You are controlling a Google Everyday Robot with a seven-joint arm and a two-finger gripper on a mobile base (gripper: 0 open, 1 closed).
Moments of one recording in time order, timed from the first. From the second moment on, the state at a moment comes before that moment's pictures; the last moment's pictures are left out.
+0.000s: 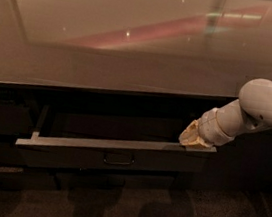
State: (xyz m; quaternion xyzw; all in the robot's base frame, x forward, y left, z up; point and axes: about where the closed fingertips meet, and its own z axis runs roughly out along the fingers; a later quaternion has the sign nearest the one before) arm 0.539 -0.184 0.696 -0.71 0.65 0.10 0.24
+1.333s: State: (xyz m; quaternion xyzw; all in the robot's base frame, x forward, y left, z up) arm 0.532 -0.184 0.651 -0.71 0.66 0.13 0.21
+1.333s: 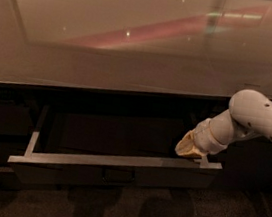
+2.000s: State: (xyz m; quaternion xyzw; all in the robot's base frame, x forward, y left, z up) arm 0.498 -0.173 0.636 -0.73 0.64 0.14 0.22
